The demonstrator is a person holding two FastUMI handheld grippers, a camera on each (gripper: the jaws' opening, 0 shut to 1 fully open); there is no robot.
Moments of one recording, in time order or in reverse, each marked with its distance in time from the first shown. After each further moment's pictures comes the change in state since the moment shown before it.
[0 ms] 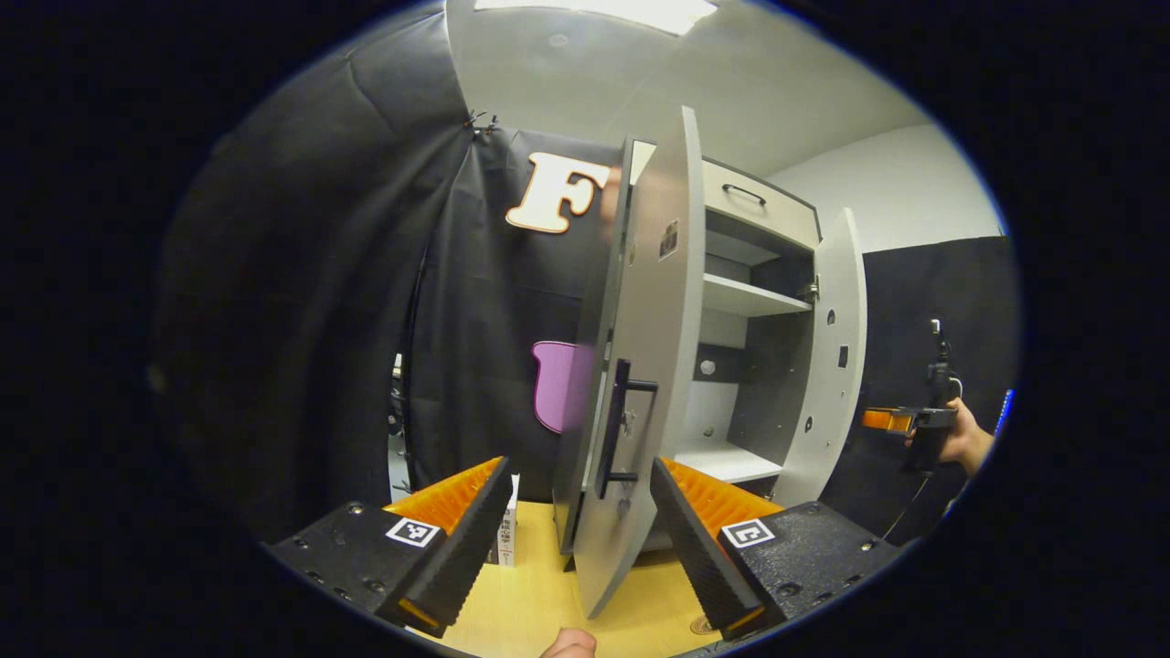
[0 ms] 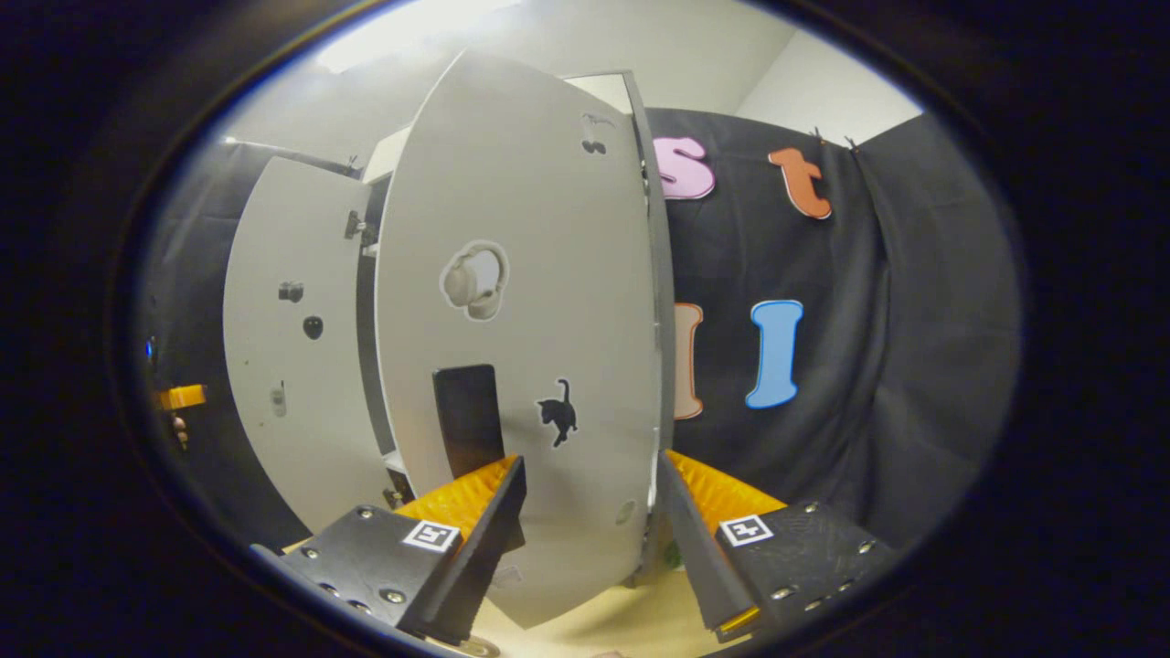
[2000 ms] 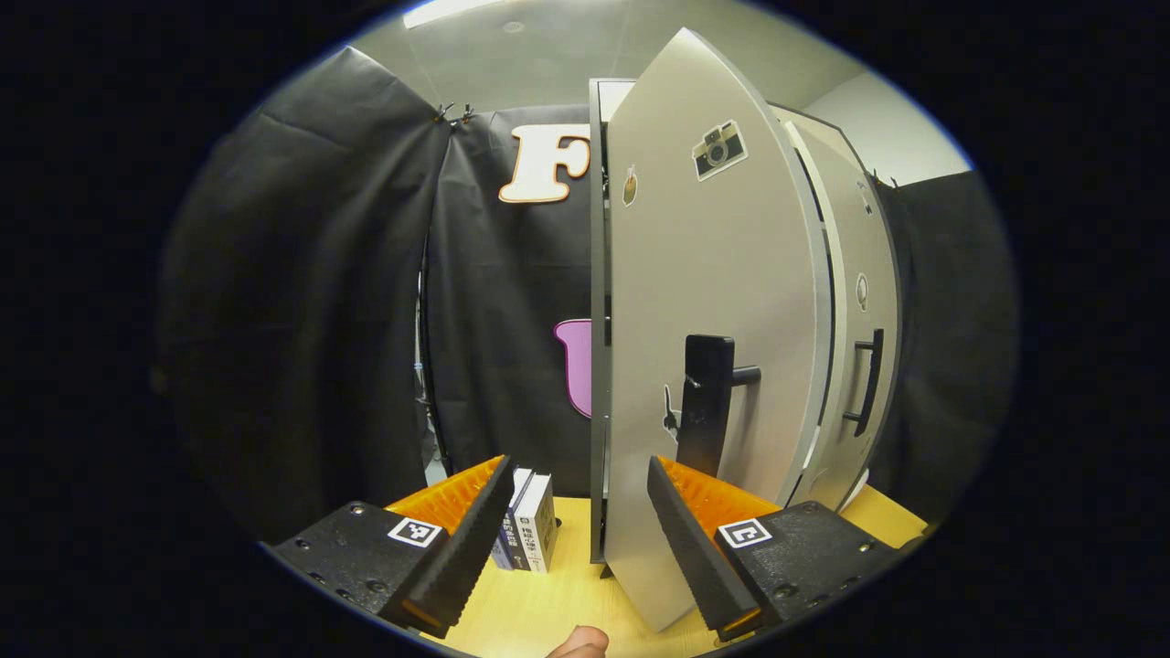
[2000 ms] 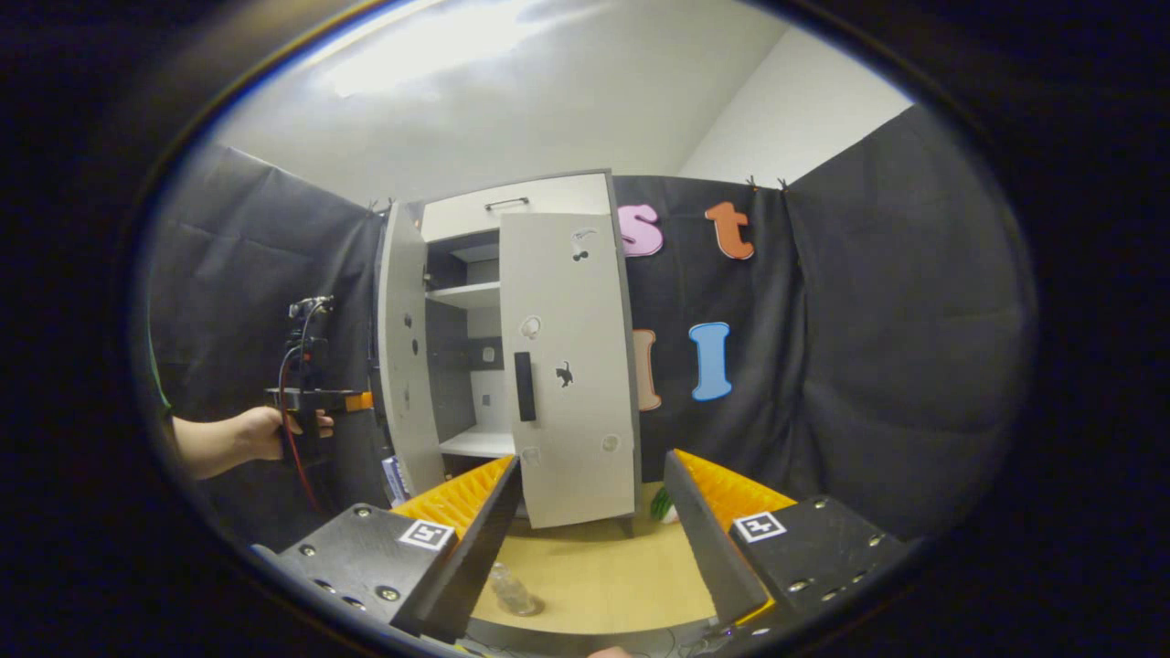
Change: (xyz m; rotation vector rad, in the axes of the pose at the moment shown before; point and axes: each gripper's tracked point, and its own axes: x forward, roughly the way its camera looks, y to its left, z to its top) left arm 0.096 -0.046 -0.025 0.174 0.082 0.215; right arm -0.313 0.050 -0.021 0.023 -0.118 -0.145
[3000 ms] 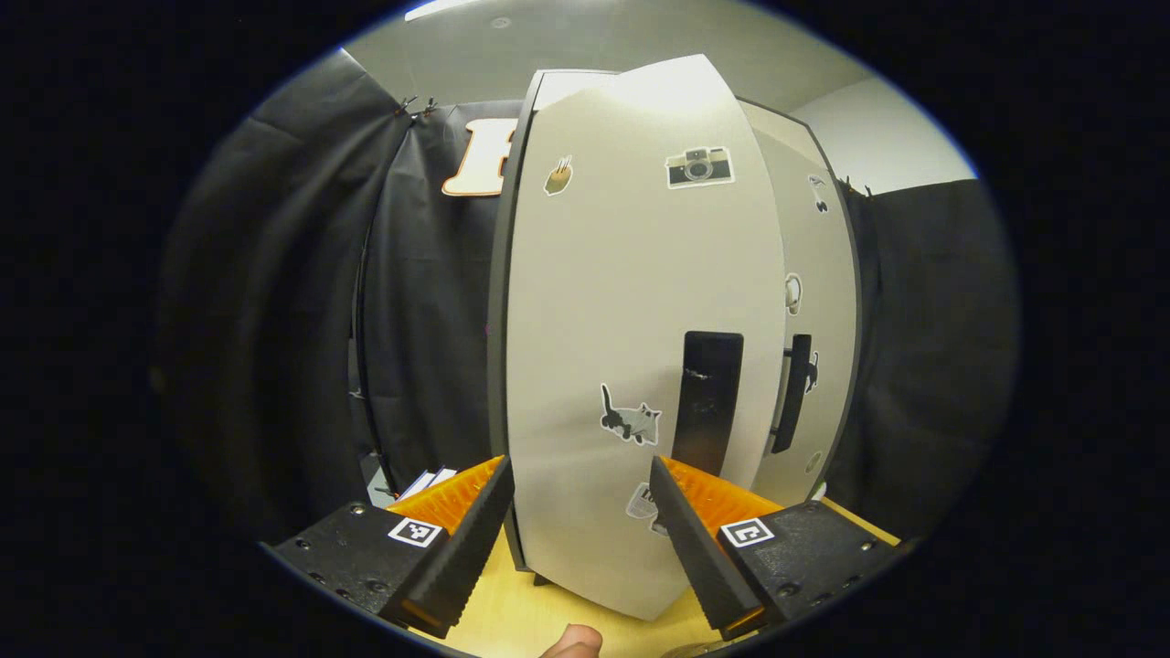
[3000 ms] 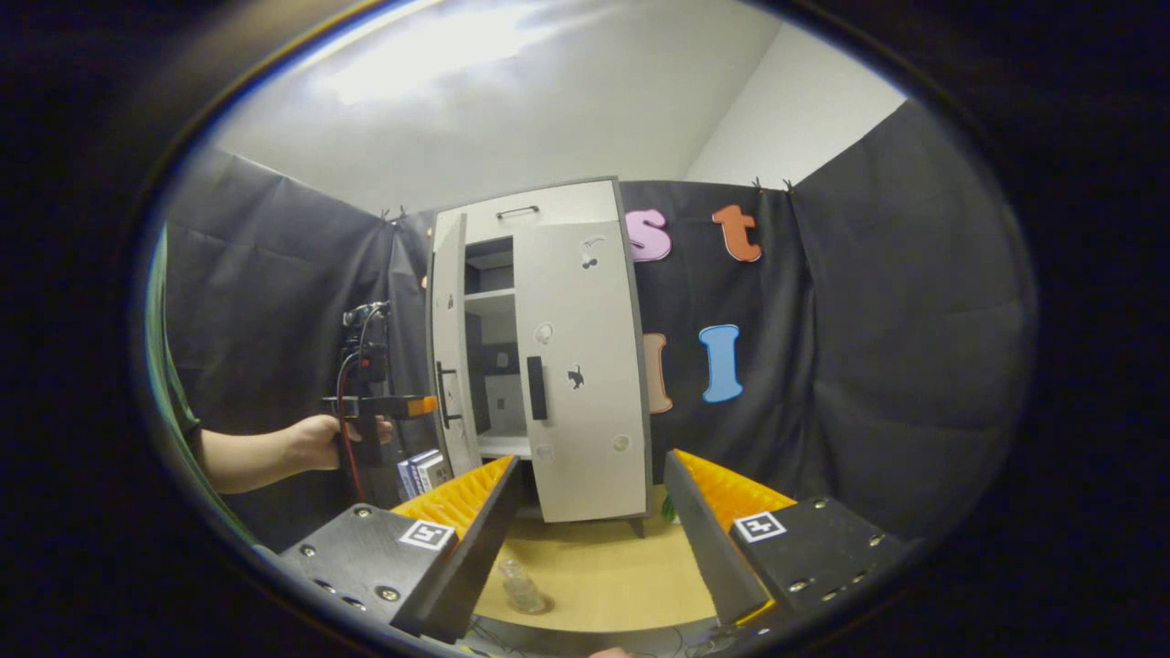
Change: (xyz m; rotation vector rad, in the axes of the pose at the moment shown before) left arm 0.031 -0.094 -0.004 -0.061 -0.003 -0.141; right arm -0.022 -0.001 0.000 -0.008 -0.001 0.019
